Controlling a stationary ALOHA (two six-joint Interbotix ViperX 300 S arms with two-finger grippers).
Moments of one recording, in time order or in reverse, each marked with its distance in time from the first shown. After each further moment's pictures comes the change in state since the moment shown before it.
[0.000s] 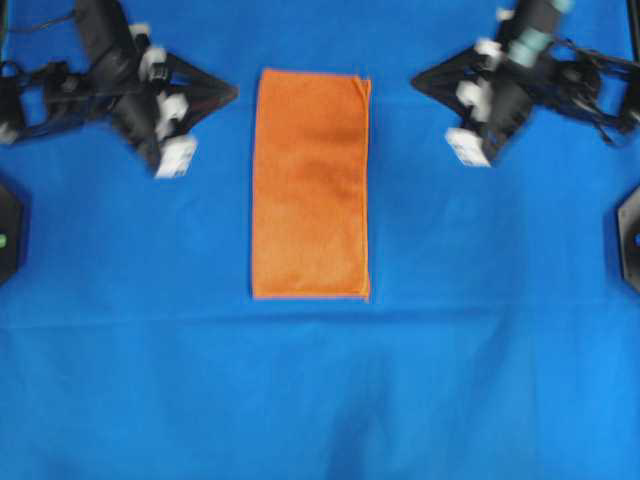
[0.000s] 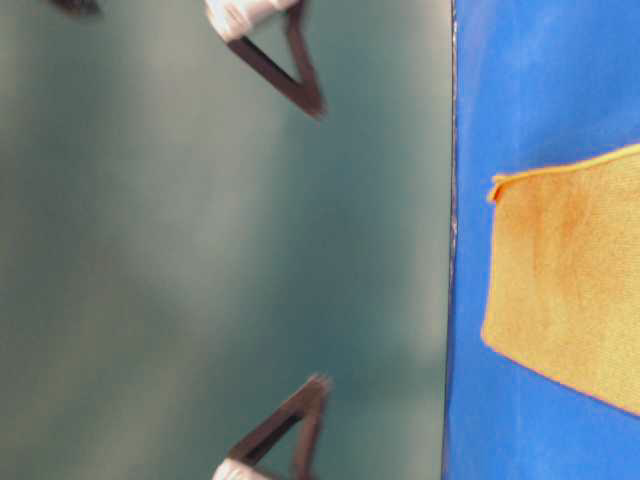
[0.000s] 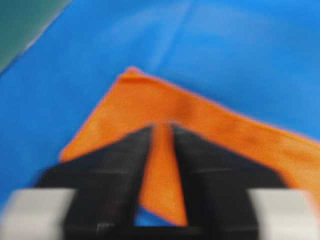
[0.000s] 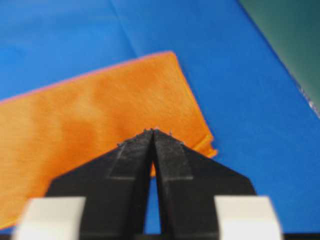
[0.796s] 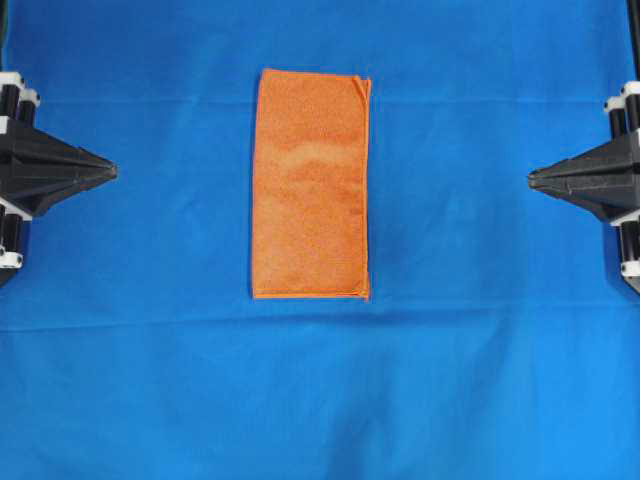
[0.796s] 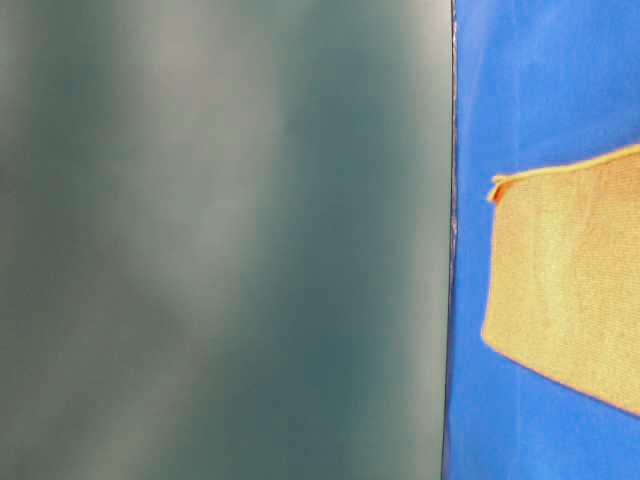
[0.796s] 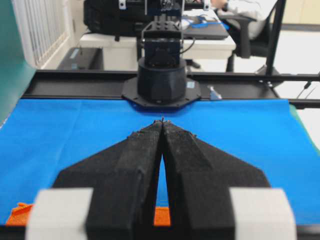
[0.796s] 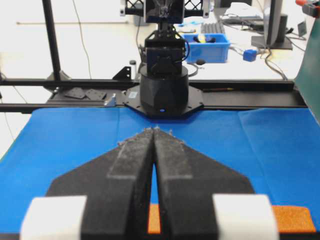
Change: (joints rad) left arm -0.360 -0.690 0.236 0.031 -0.041 0.072; right arm 0.405 -0.680 0.314 0.029 -0.204 -0.044
